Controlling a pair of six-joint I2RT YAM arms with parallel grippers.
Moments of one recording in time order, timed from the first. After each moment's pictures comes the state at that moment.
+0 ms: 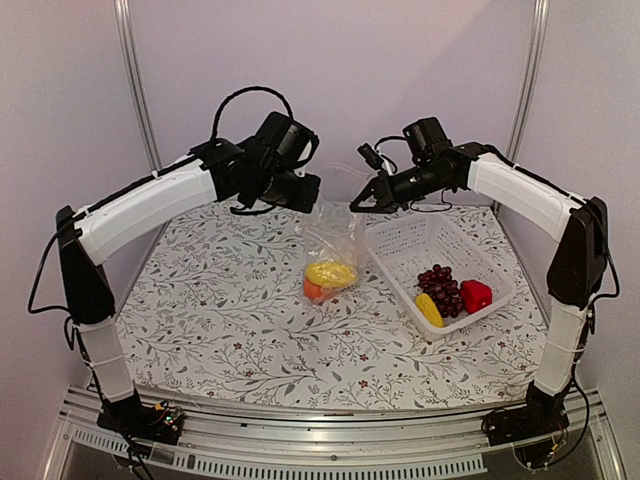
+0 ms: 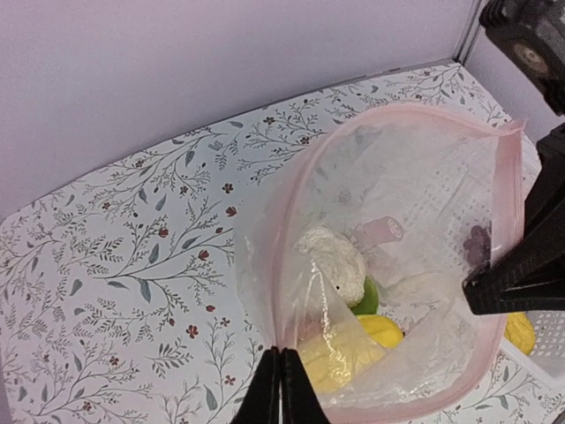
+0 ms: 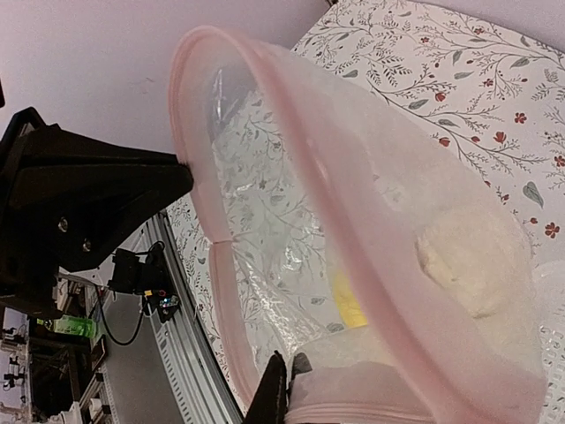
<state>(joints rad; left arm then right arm) -0.85 1.87 1.92 -0.77 -0.39 -0.27 0.55 1.92 1.86 -0.69 -0.72 0.23</state>
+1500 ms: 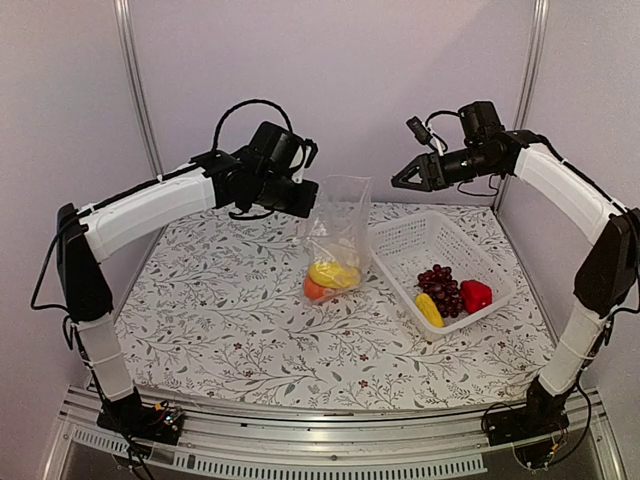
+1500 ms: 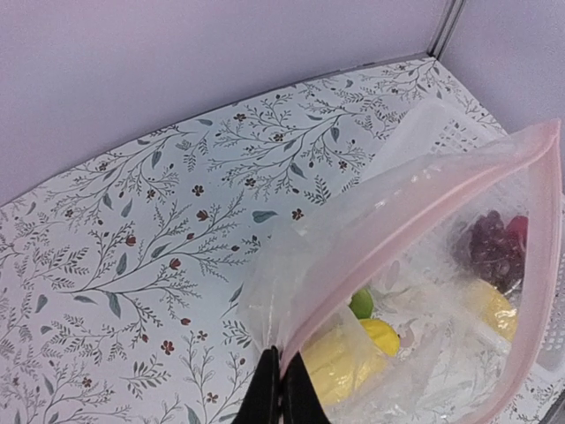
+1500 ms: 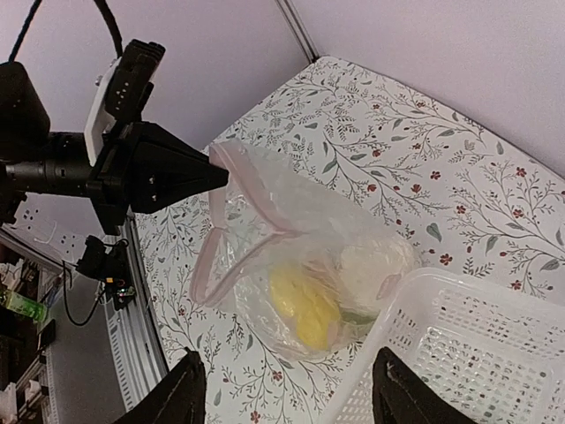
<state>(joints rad) -0.78 1.86 1.80 -0.62 -0.23 -0.23 0.37 1.78 1.82 -0.76 -0.78 -0.03</state>
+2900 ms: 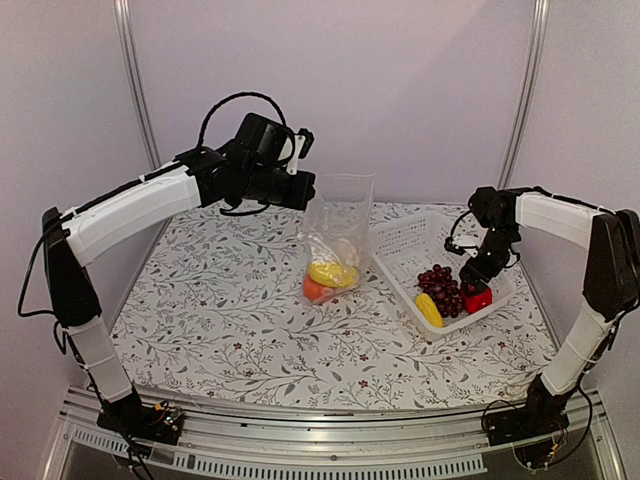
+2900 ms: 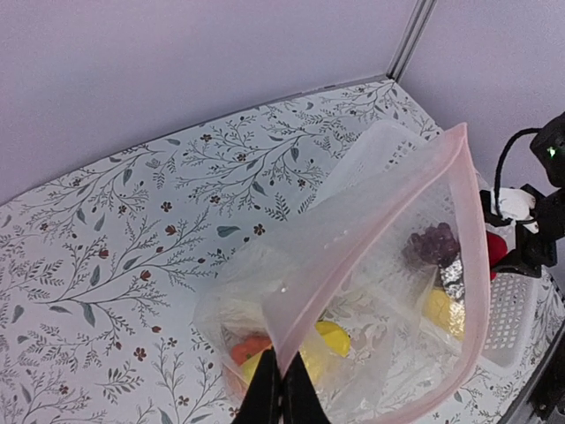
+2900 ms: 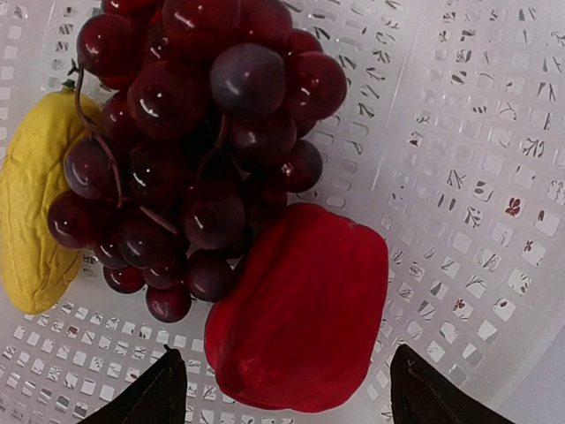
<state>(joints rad) -0.78 1.78 1.76 -0.57 -0.13 -0.26 0.23 1.70 1.29 -1.03 0.05 -0.49</state>
